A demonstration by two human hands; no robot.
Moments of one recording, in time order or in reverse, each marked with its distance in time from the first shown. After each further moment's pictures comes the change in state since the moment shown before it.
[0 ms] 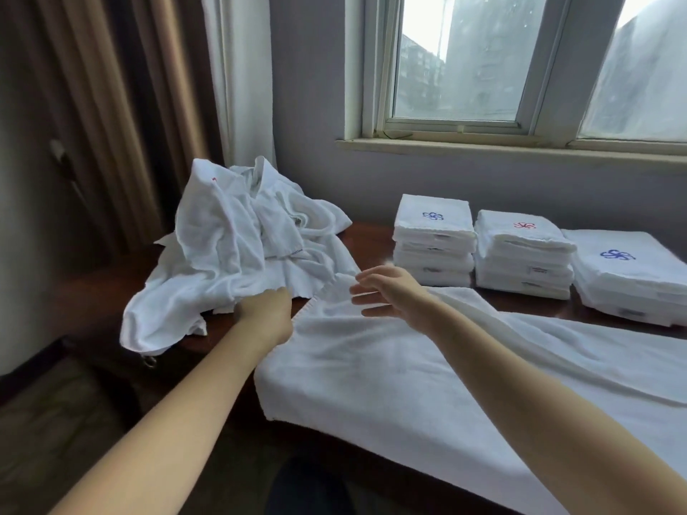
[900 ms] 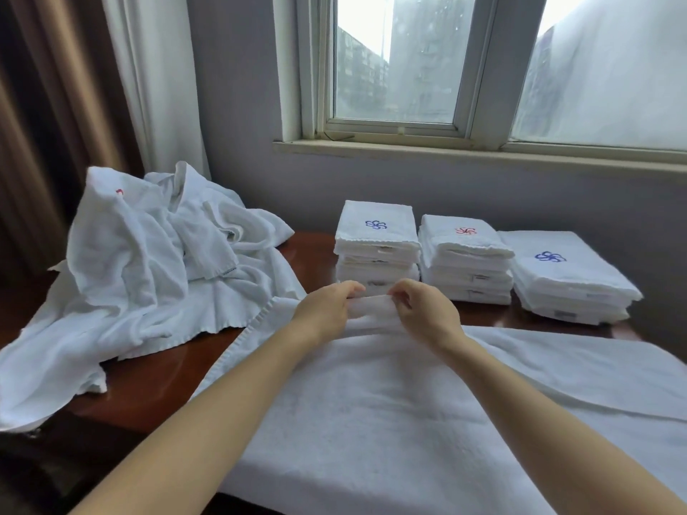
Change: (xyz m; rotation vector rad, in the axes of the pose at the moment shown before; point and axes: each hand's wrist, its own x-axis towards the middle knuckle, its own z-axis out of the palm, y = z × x) left_hand 0.080 0.154 0.016 -0.551 0.095 0.546; right_hand 0.002 0.038 -0.121 -1.002 0.543 -0.257
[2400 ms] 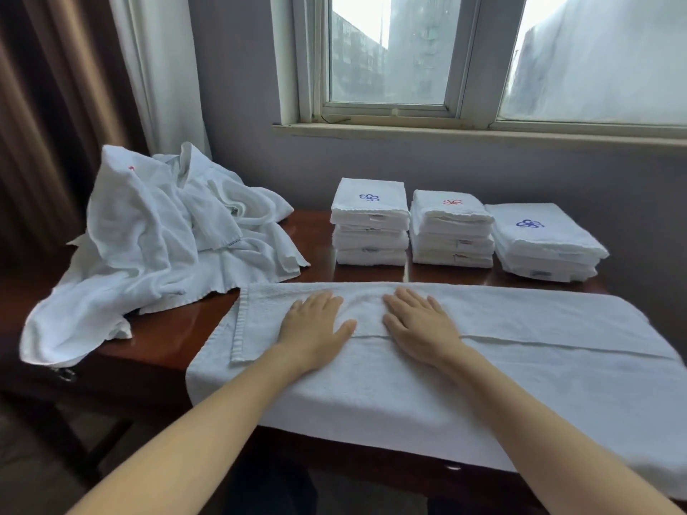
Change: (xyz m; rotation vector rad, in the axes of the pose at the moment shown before) left_hand -0.099 0.003 0.035 0.329 -0.089 -0.066; right_hand -0.084 0.026 0.018 -0.179 -0.348 -0.068
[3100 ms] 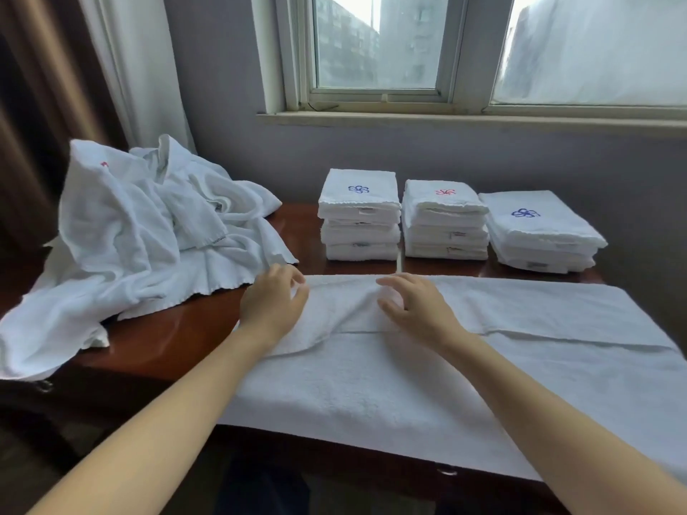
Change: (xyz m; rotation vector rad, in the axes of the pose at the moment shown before) left_hand 0.021 -0.031 -0.022 -0.209 0.367 -0.141; right_hand 0.002 0.002 -0.027 0.190 0.224 -0.095
